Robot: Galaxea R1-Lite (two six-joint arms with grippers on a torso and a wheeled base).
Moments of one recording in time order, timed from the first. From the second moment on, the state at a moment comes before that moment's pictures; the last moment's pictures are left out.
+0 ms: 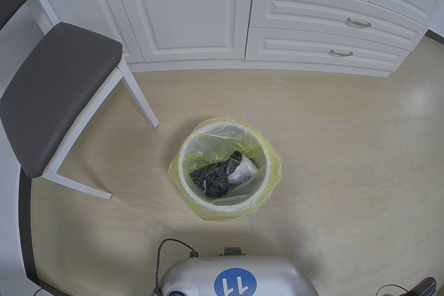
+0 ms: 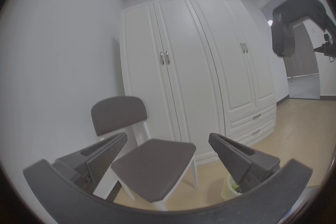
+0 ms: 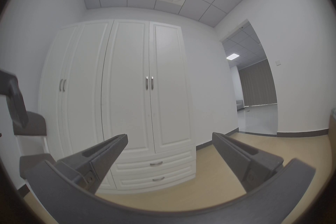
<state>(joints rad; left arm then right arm) 0.00 0.01 -0.22 -0.43 0.04 0.19 0.00 0.01 -0.53 -0.28 -0.34 0.01</state>
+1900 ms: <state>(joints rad) 0.00 0.02 -0.02 0.01 -0.02 0.00 0.00 0.02 -0.02 -0.14 -0.23 -0.08</state>
